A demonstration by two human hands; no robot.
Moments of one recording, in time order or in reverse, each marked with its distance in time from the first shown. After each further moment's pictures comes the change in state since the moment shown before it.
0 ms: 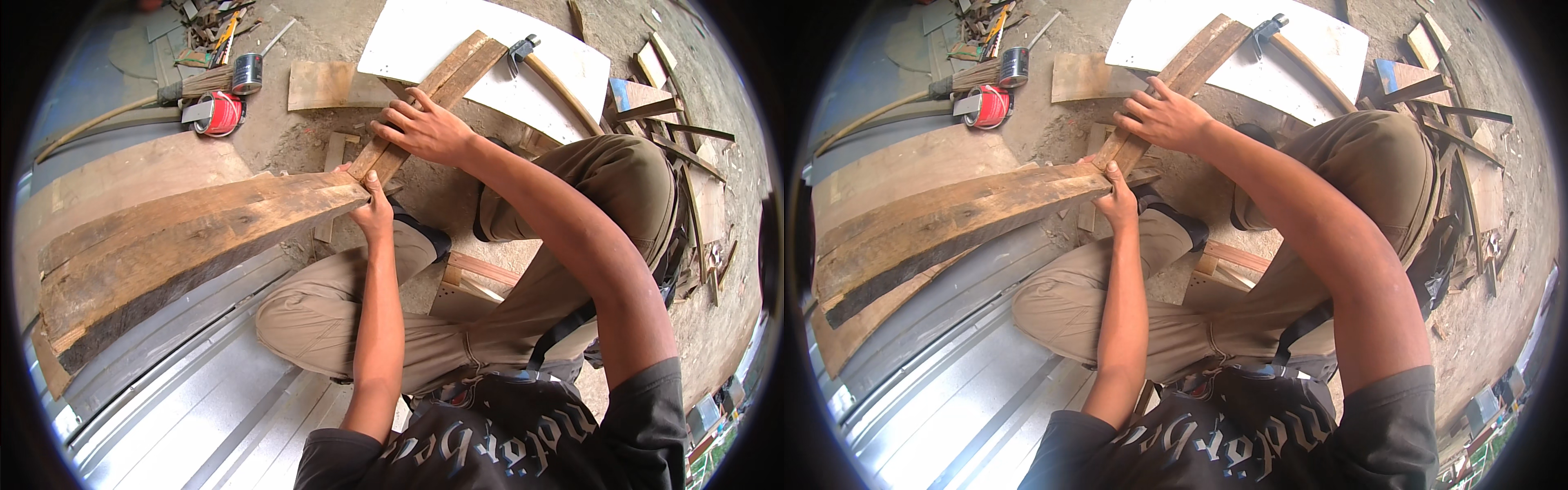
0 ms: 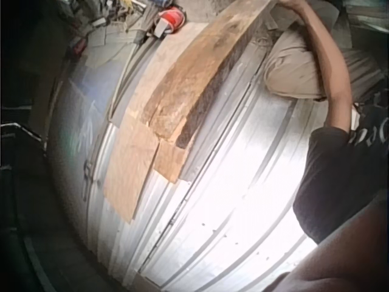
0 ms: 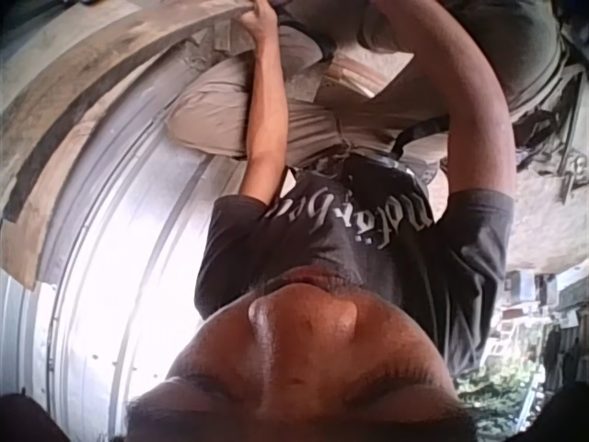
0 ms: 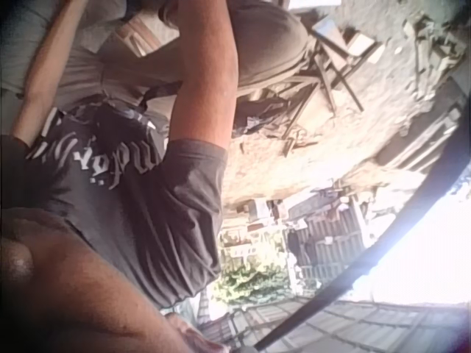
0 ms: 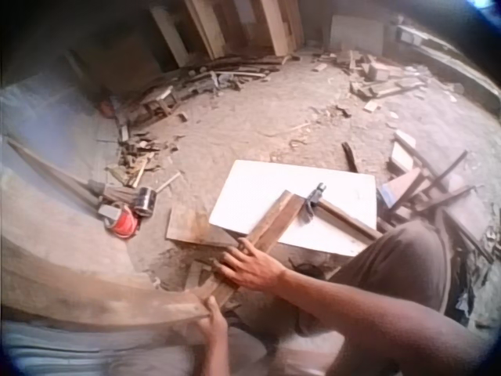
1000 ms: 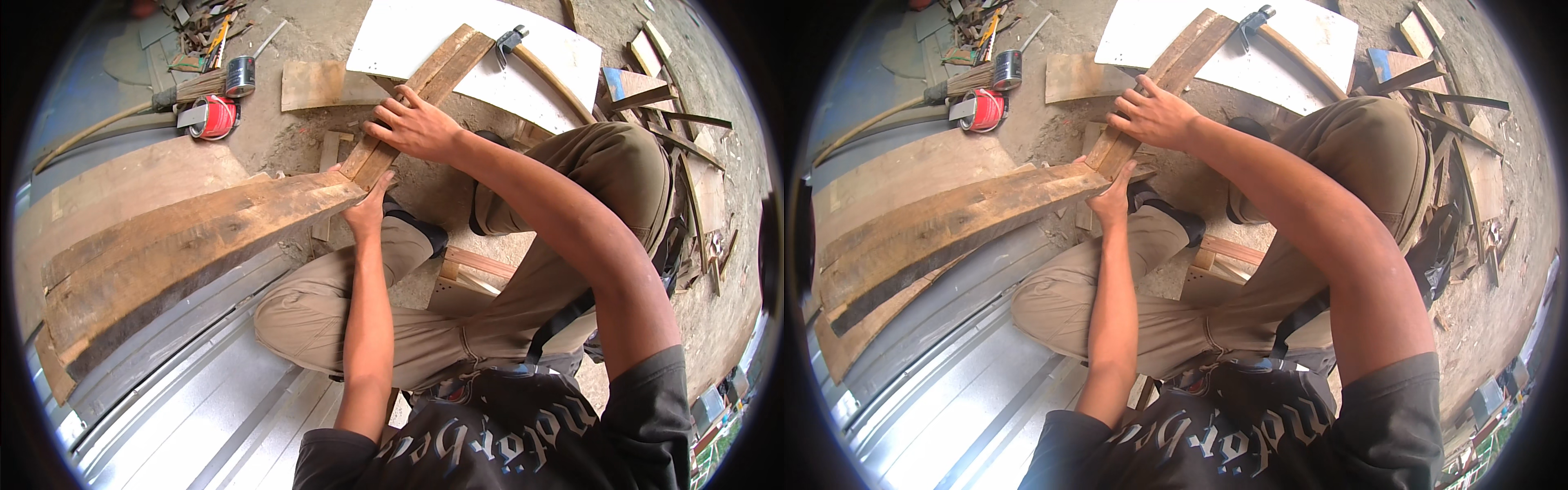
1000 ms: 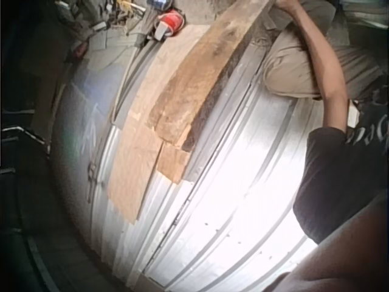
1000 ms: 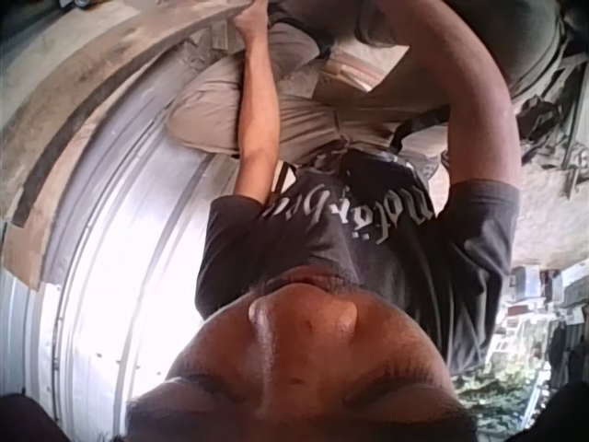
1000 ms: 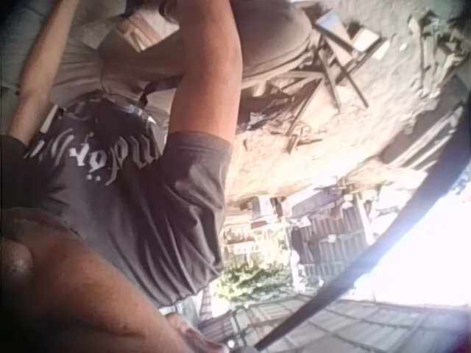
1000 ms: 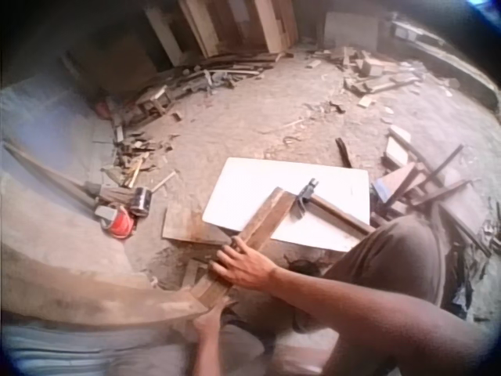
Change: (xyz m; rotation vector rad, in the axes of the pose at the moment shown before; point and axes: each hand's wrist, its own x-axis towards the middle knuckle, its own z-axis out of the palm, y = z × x) left_hand -0.001 -0.004 -0.010 0.094 -0.079 0.034; right_hand 0.002 -0.005 -0.001 -0.003 -0.014 0.023
